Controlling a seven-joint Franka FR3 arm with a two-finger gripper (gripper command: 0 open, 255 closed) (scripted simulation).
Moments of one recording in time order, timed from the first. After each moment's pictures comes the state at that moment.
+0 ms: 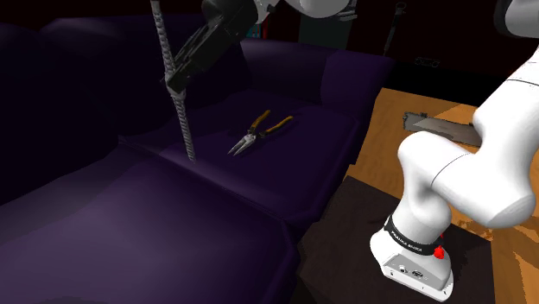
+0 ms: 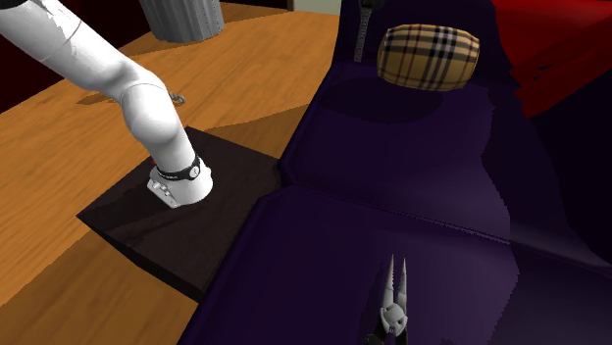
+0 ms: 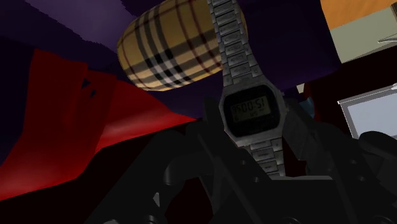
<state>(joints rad) 0.98 -0.45 -0.41 -2.17 0.69 2.28 -0.90</state>
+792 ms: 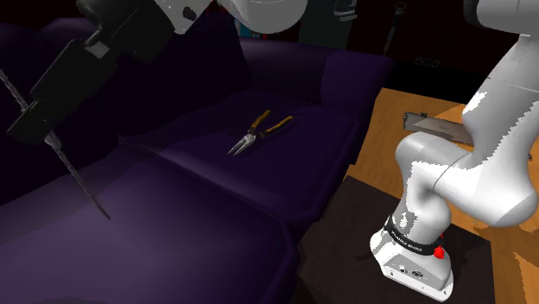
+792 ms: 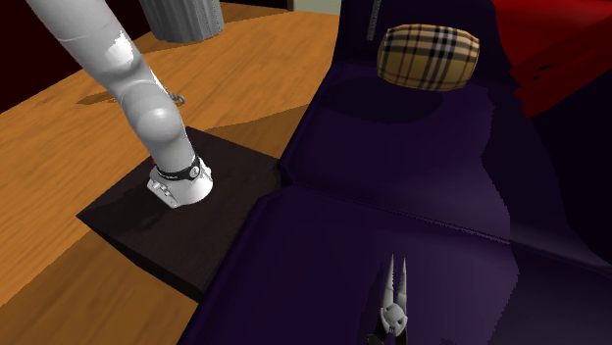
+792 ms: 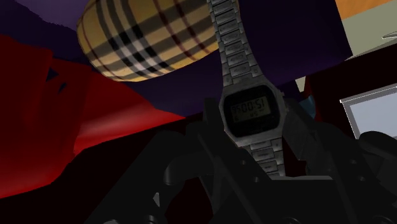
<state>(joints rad) 1.09 -0.16 -0.29 -1.96 0.77 2.44 -0.78</state>
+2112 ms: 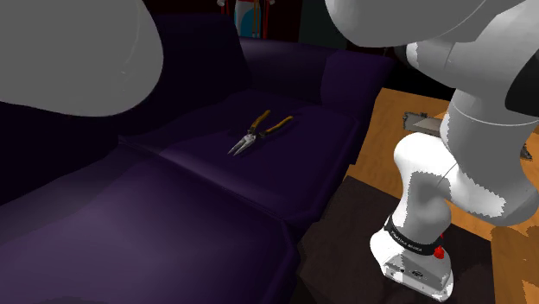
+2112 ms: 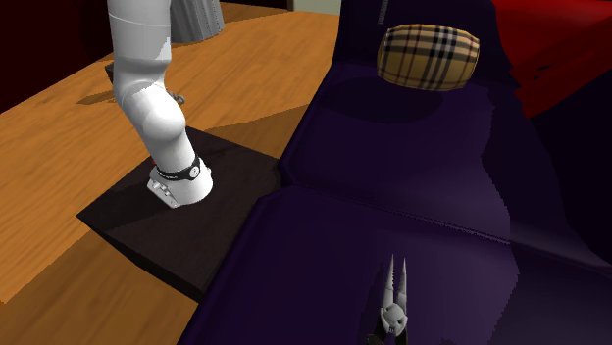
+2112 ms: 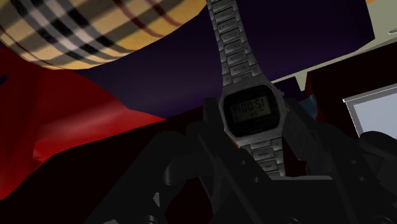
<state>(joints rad) 1.19 0.35 -0.20 -1.40 0.72 2.51 -0.52</state>
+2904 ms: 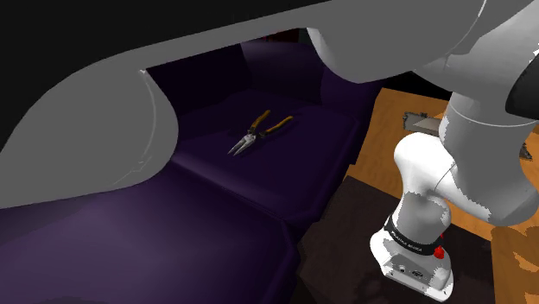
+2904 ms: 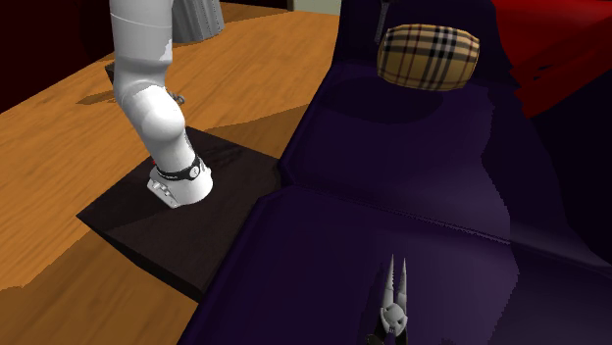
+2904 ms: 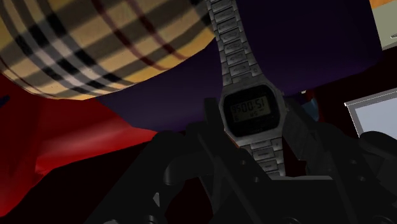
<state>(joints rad) 1.17 0.37 -0.15 -1.52 0.82 2.63 -0.65</state>
